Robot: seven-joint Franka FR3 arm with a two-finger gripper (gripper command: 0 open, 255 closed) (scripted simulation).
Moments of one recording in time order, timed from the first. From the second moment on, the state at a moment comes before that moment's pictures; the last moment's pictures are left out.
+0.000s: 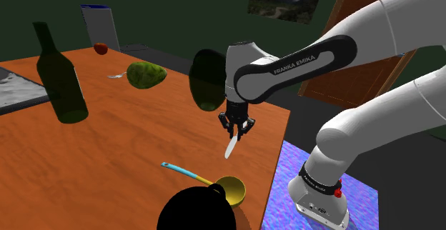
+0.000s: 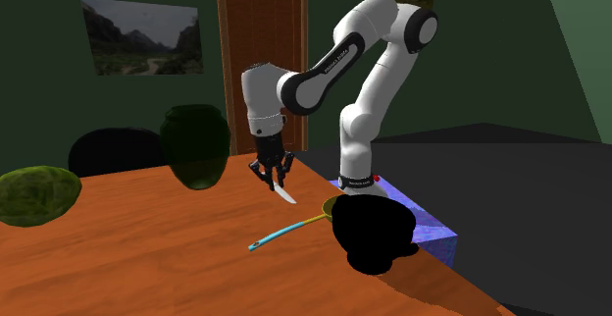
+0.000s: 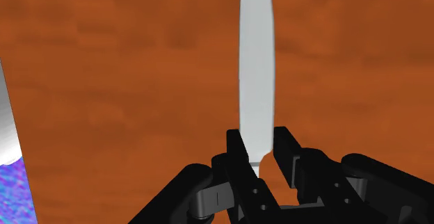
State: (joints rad) arm -0.23 -0.53 0.60 -2.74 0.34 2.12 1.38
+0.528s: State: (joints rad) arm -0.23 -0.54 0.60 -2.73 0.34 2.10 1.37
